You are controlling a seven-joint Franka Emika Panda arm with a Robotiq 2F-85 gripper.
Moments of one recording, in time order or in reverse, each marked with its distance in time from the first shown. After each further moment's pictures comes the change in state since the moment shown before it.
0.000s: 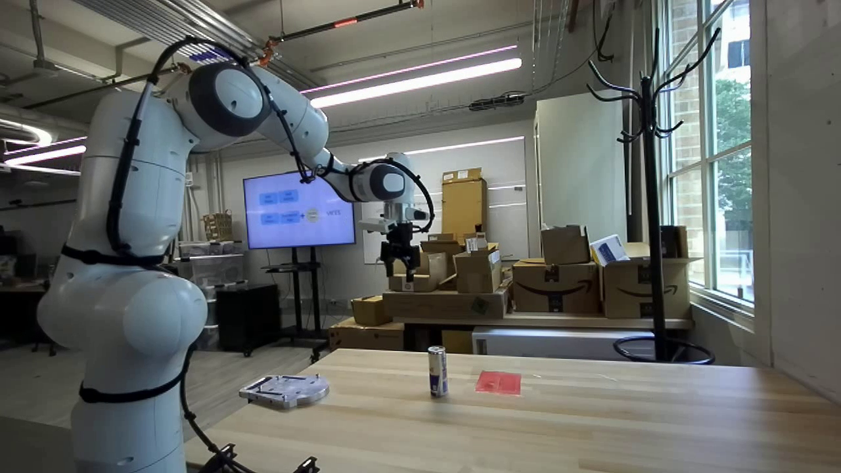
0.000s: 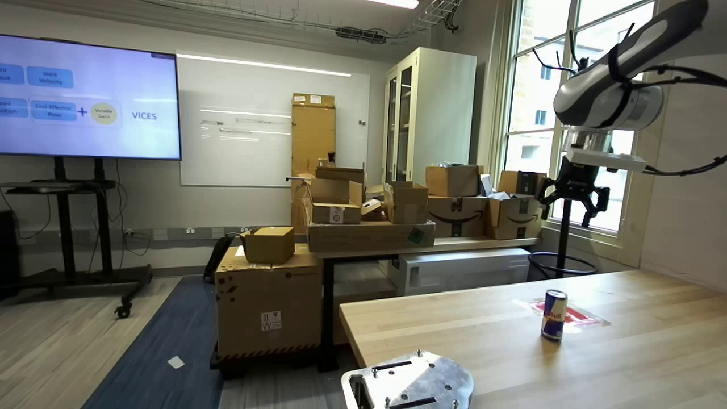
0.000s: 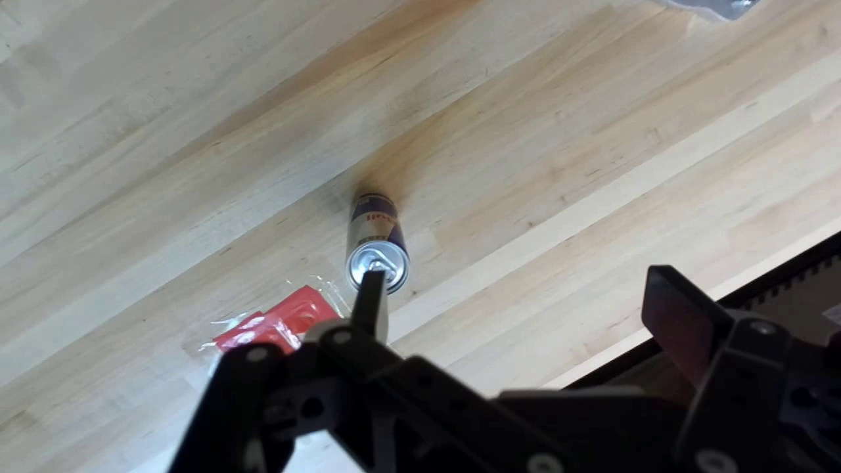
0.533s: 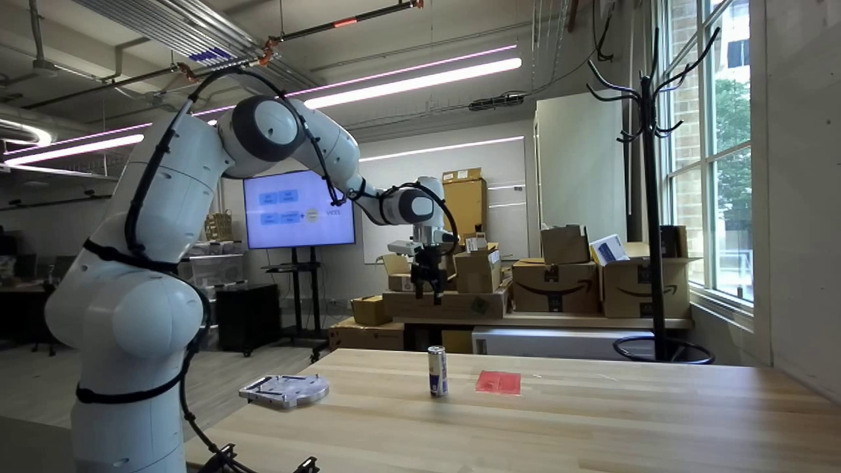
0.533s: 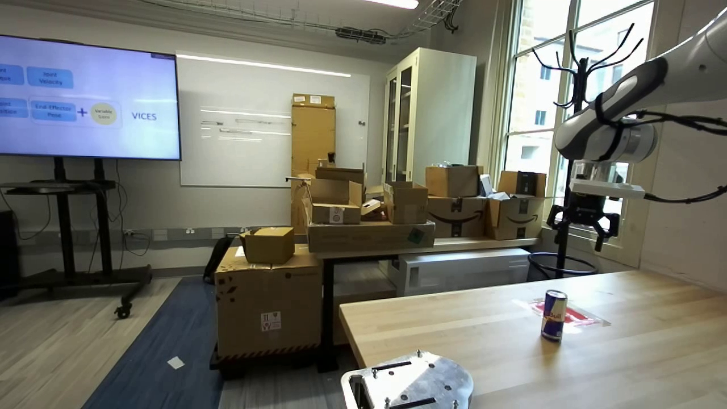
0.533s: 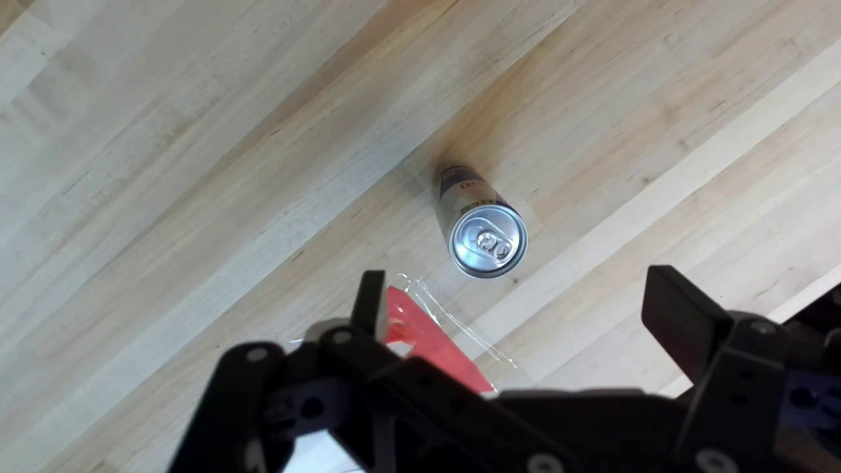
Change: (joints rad) arm -0.074 0.223 -0.034 0.145 0.019 0.014 0.040
